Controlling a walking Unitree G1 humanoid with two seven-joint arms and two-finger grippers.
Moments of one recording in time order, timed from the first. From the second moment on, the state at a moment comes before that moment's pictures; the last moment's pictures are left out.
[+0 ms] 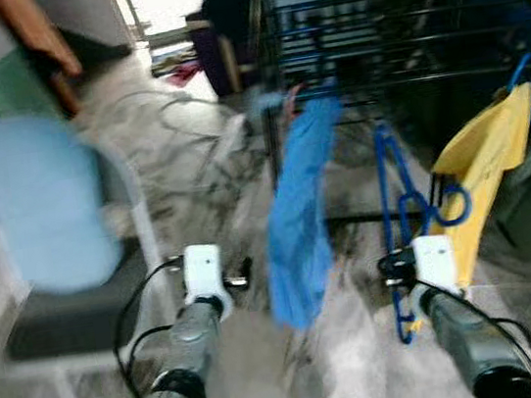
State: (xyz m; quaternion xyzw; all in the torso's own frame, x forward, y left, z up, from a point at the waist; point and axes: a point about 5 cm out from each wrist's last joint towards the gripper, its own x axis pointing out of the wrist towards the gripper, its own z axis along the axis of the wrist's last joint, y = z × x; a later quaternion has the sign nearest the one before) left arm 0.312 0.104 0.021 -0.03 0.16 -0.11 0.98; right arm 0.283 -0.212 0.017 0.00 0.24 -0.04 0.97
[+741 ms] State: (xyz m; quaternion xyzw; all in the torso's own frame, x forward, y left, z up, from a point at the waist) left arm 0.310 0.100 0.021 -0.02 0.16 -0.14 0.98; right arm 0.281 -0.224 0.024 -0.01 0.23 -0.04 0.97
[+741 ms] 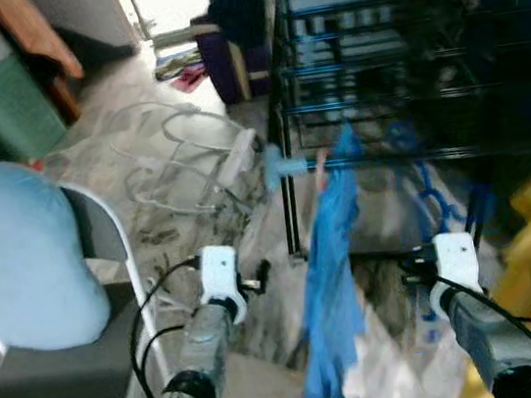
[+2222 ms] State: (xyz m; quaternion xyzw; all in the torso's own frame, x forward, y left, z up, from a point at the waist) left arm 0.297 0.107 0.006 -0.01 0.19 -0.16 0.97; right arm 0.276 -0.254 0.085 0.00 0.10 -0.09 0.99
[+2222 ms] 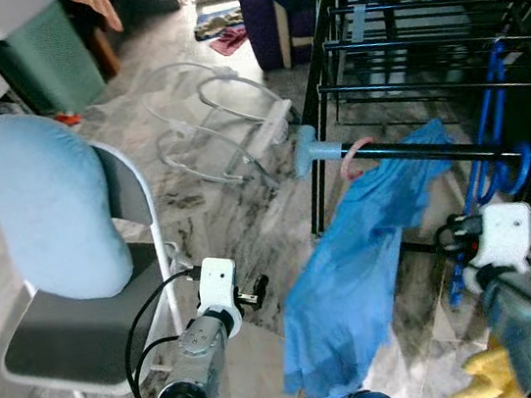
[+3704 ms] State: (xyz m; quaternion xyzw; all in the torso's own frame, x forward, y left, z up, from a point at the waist) left arm 0.296 0.110 0.003 0.02 0.20 -0.16 0.97; right arm 0.267 -0.268 0.070 0.03 0.17 -0.11 0.98
